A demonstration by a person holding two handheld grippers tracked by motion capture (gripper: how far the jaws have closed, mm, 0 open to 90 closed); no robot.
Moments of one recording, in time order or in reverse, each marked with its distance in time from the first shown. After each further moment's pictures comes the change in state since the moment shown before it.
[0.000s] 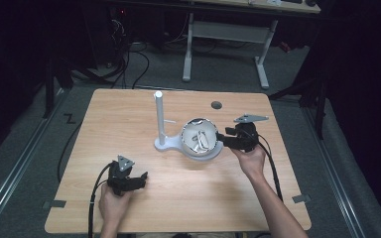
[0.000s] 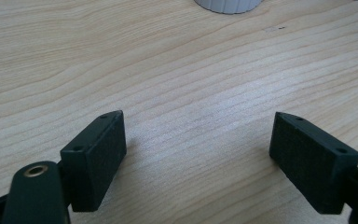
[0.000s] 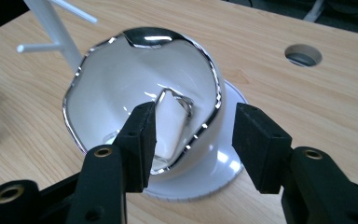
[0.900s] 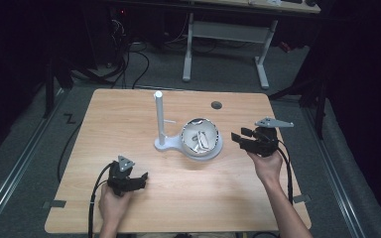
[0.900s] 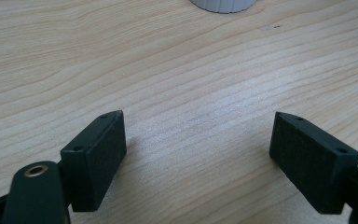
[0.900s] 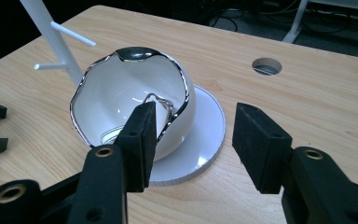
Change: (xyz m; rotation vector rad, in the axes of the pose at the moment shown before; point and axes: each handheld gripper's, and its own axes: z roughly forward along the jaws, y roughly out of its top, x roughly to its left) left arm 0.000 -0.001 -0.001 0.011 -0.010 0.008; right arm -0.014 -0.013 -0.052 -0.108 -0.024 0.034
